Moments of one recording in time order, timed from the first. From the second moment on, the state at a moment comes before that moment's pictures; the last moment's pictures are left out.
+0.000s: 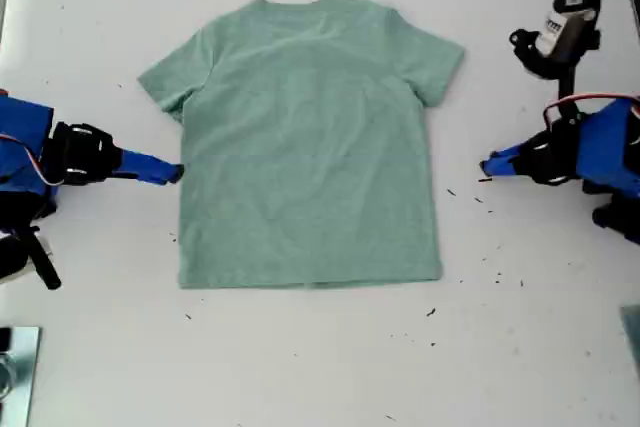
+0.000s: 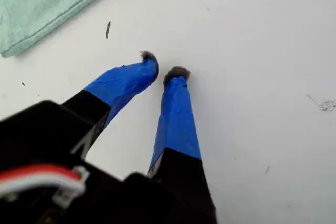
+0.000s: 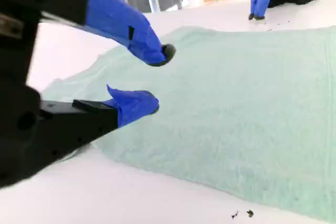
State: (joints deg) arm 0 -6.3 206.2 184.8 60.5 4.3; arm 1 18.5 200.1 175.0 79.4 -46.8
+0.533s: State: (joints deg) arm 0 -1.4 206.3 184.8 60.6 -2.7; arm 1 5.4 198.7 173.5 75.1 -0.6
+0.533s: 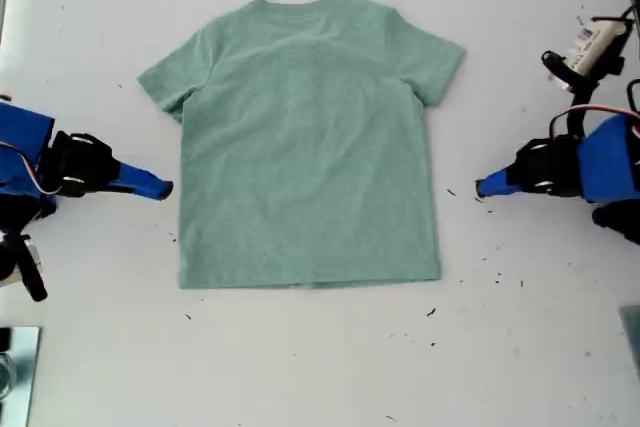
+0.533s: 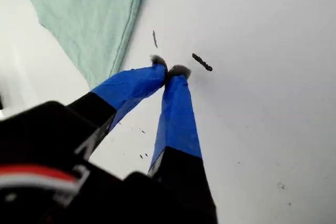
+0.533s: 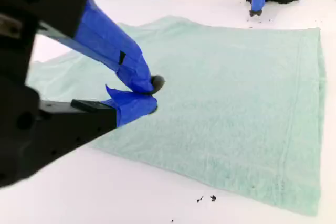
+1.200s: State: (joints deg) arm 0 -1.5 206.3 184.8 60.6 -2.7; arm 1 41.2 132.9 101.5 89.1 -45.5
